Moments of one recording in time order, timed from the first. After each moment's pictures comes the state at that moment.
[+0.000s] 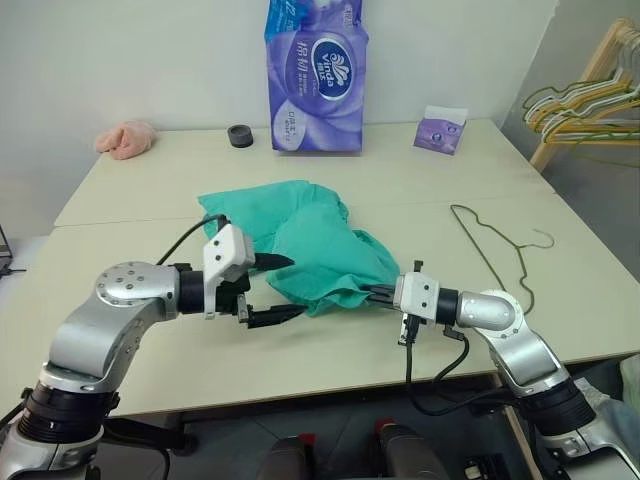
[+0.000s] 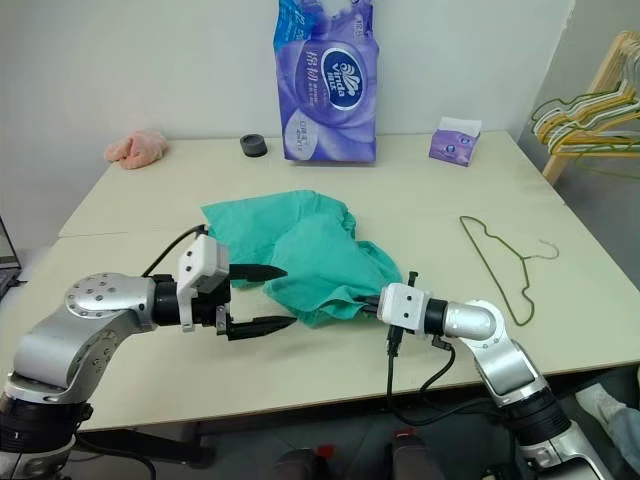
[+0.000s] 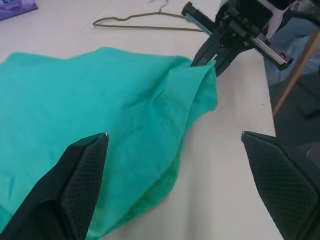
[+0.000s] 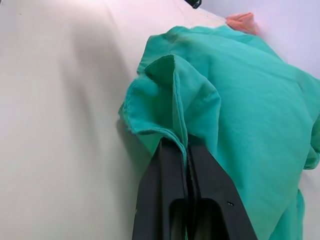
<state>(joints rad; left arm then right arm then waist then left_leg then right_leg) -0.28 0.81 -0.01 -0.34 -0.49 0.55 -1.10 -0.31 -0.50 0.29 -0.13 0.02 -0.03 0.90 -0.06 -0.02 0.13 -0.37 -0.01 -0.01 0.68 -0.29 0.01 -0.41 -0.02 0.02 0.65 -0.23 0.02</state>
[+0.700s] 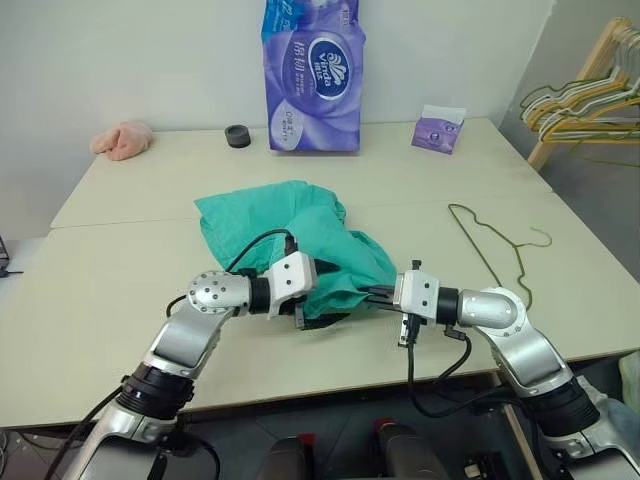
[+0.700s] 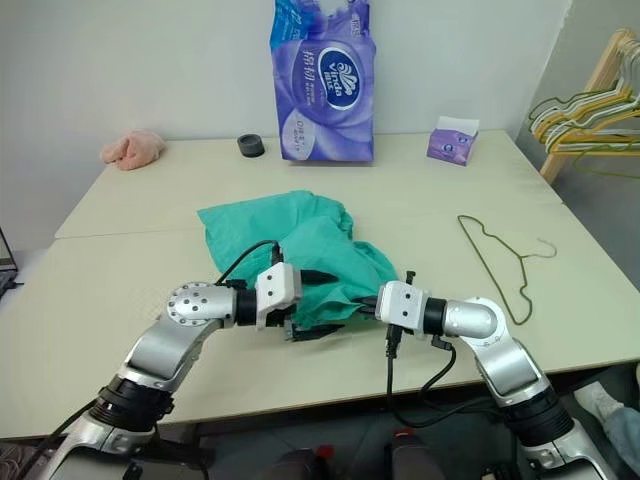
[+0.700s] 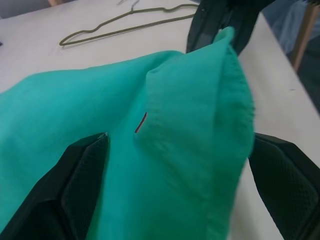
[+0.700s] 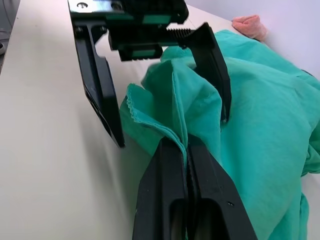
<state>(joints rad) -0.40 0.55 -0.26 -0.06 -0.13 0.13 -1.01 -0.32 -0.50 0.29 -0.20 0.06 0.05 0.91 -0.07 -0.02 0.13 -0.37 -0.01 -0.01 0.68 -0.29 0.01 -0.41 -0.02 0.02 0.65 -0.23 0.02</state>
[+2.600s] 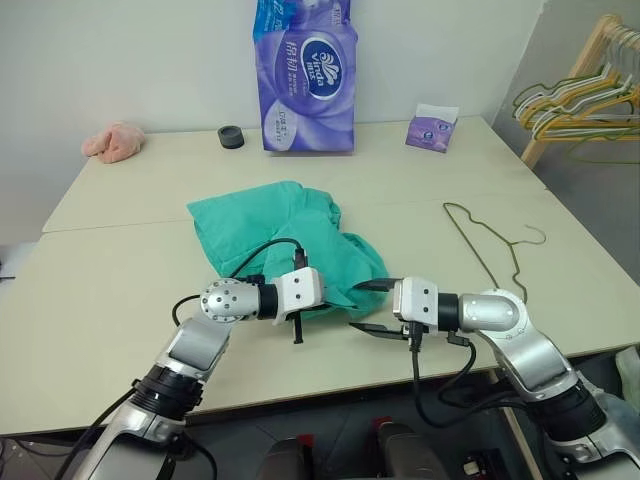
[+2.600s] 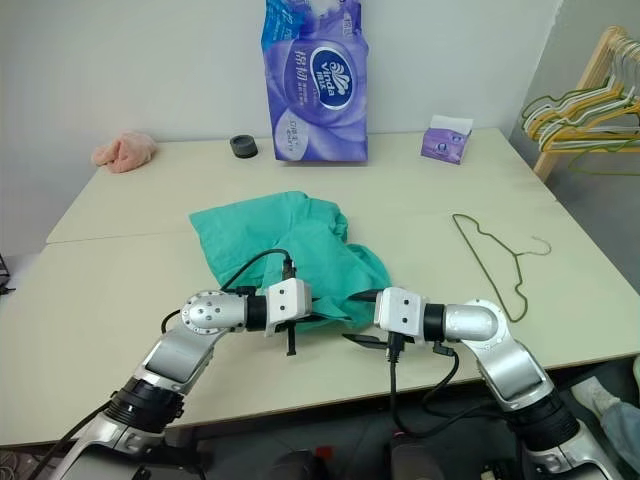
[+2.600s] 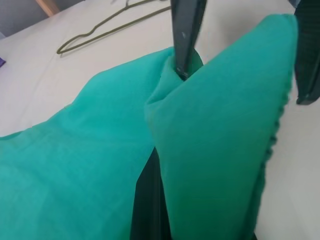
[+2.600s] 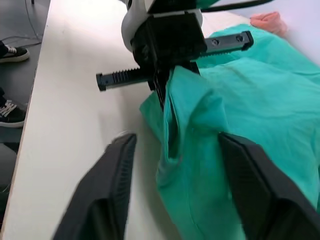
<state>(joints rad) -0.37 0.56 -0.28 0.00 -0.07 0.01 -1.03 -0.30 -0.56 0.31 -0.28 0.13 0.13 0.98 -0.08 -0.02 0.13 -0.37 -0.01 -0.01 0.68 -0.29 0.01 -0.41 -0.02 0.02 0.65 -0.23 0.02</state>
